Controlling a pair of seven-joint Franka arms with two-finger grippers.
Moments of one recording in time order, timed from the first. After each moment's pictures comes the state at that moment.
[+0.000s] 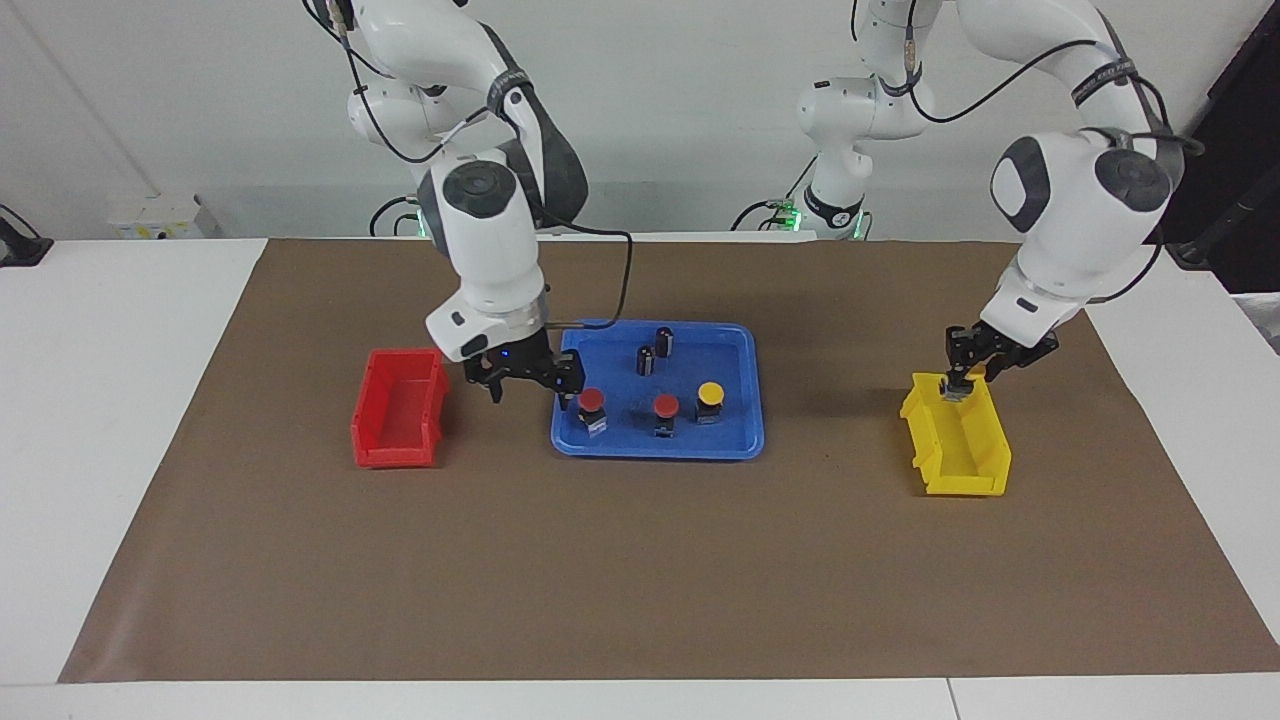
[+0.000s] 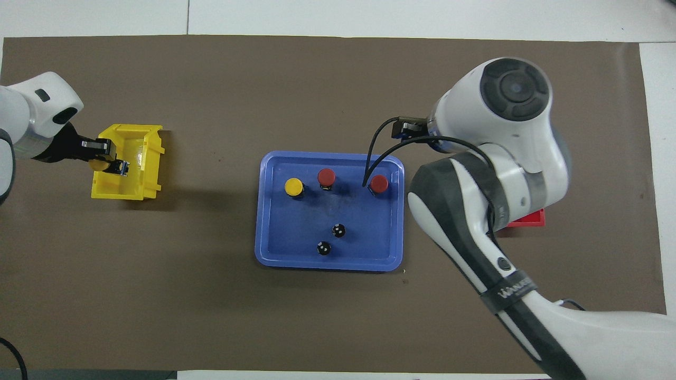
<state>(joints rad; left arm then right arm) -0.19 0.06 0.05 -1.78 0.00 1.87 -0.05 0.28 0.22 0.02 -1.65 -0.03 1.97 0.54</state>
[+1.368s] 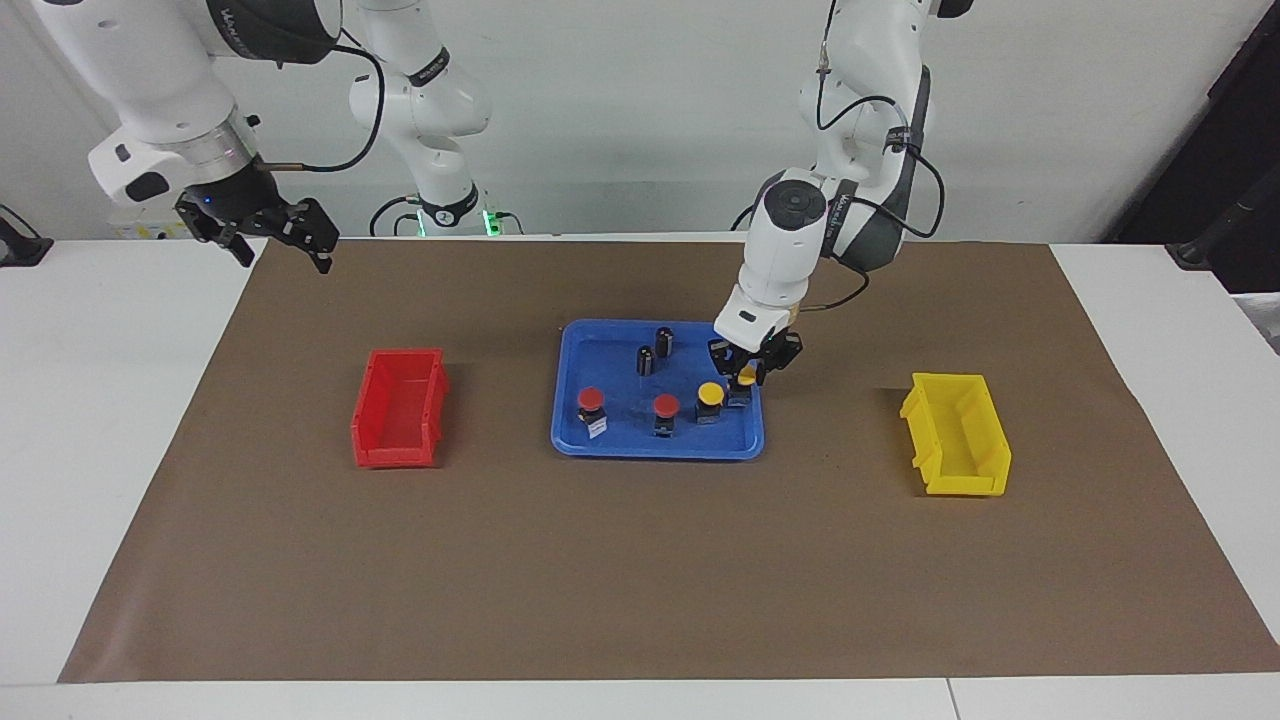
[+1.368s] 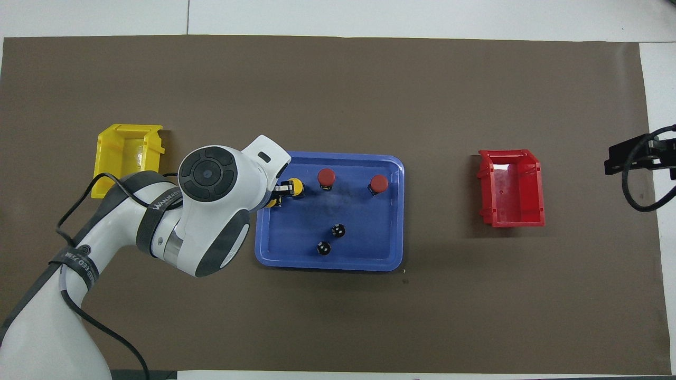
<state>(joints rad) -0.61 0.15 0.03 -2.05 0.00 2.25 -0.59 -0.06 -0.02 0.01 -1.58 -0.03 1.48 0.06</state>
